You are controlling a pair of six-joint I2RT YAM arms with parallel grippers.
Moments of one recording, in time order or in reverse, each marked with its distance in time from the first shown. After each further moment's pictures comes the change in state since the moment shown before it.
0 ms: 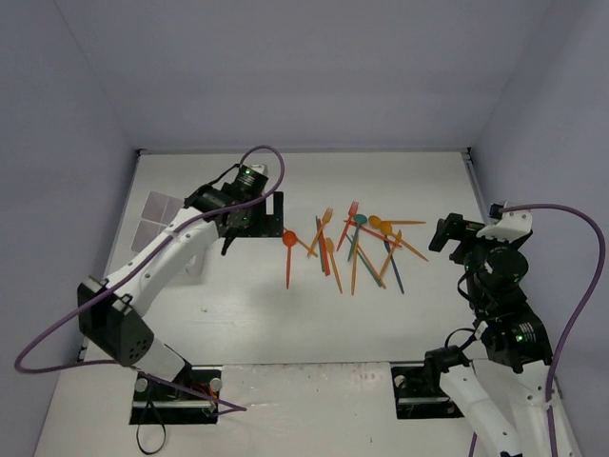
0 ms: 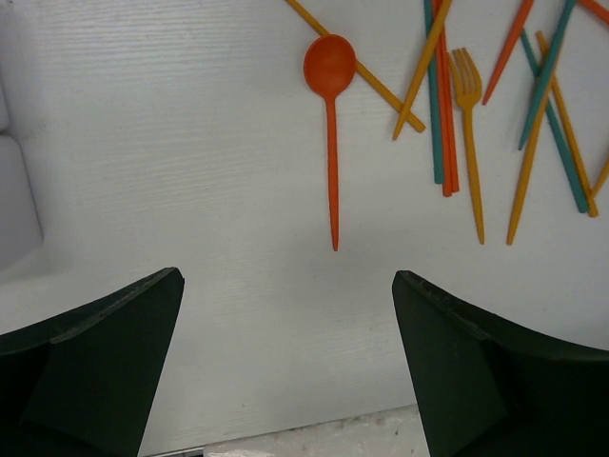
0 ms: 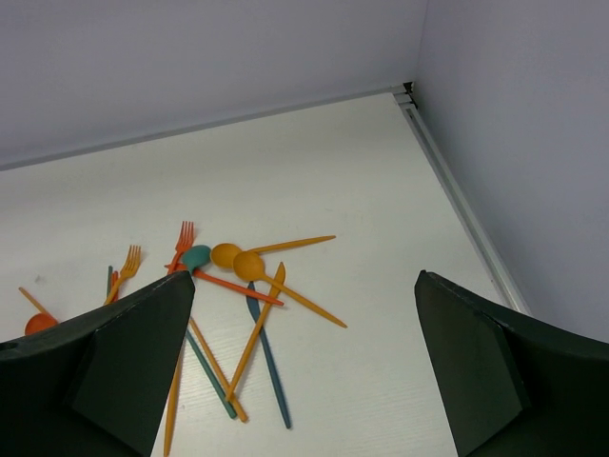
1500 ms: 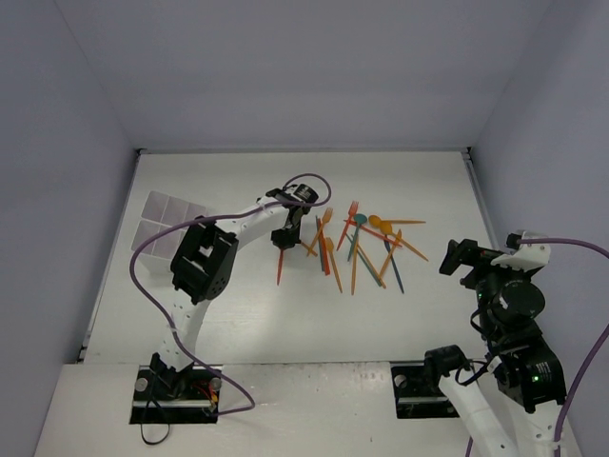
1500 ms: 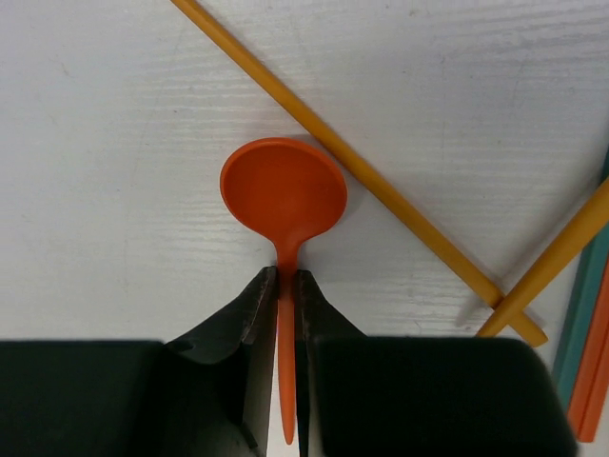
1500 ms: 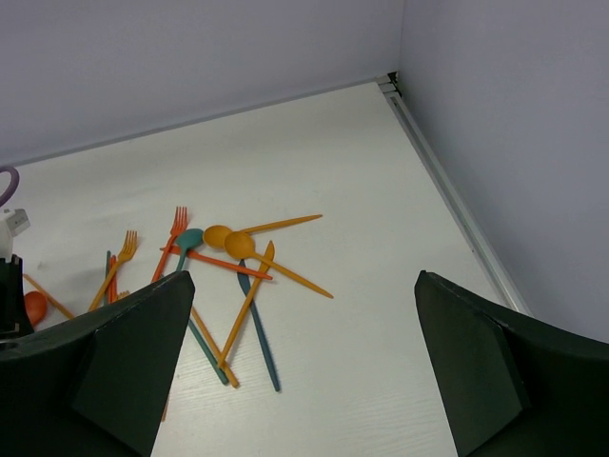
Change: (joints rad) left arm -0.056 0.662 0.227 0.097 -0.150 -0.032; right arm 0.000 -0.179 -0.003 -0.157 0.016 0.024
